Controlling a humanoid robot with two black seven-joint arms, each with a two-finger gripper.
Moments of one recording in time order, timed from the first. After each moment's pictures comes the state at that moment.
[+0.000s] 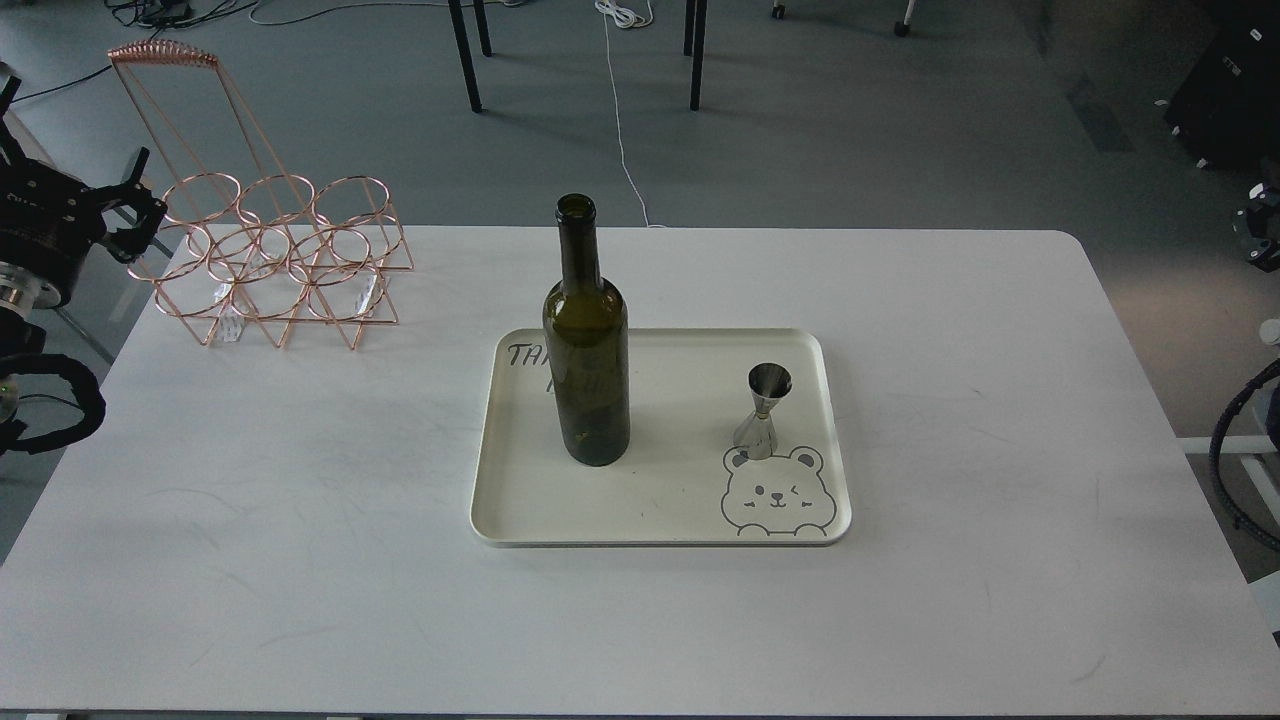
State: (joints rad) left arm -0.64 0.68 -0.77 -0.72 -0.32 -0.49 -0.36; right arm 0.74 -0.53 0.76 0.37 0.10 0.49 0.49
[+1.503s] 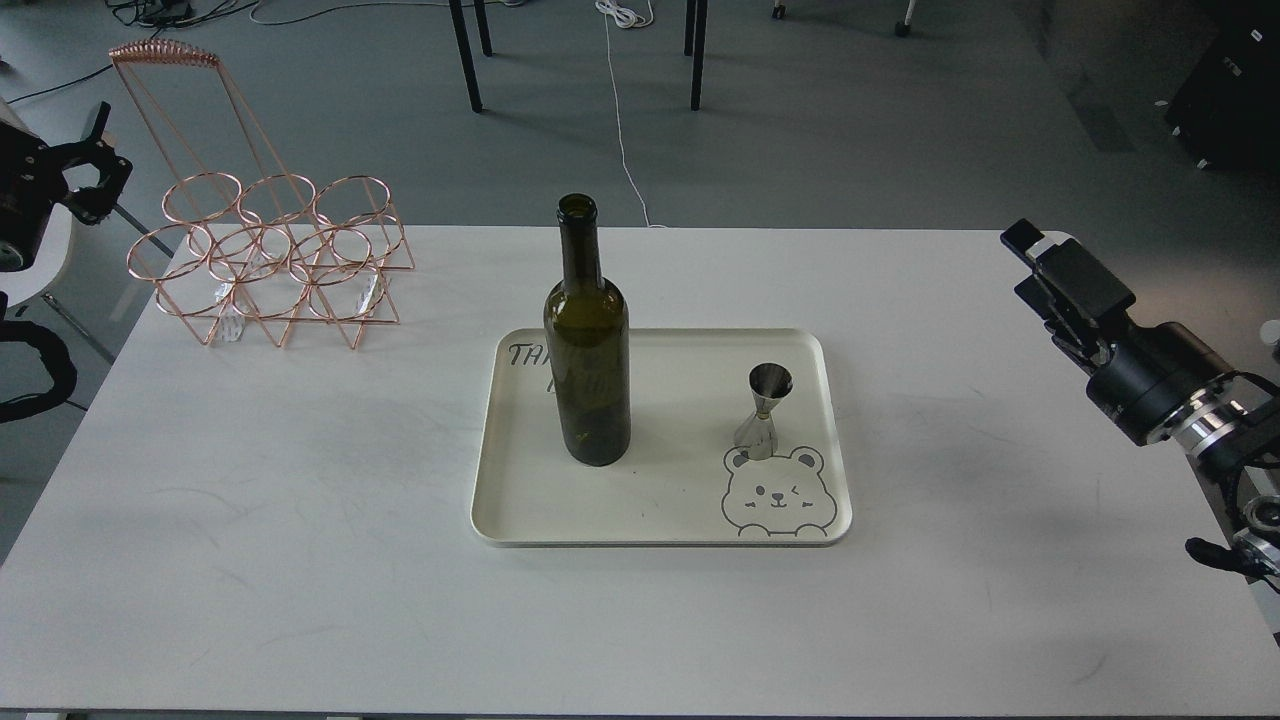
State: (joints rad) left arm -0.70 0.72 -0.77 -0.71 -0.32 -0.49 -0.36; right arm 0.54 -1.00 0.30 1.53 -0.95 -0.41 0.49
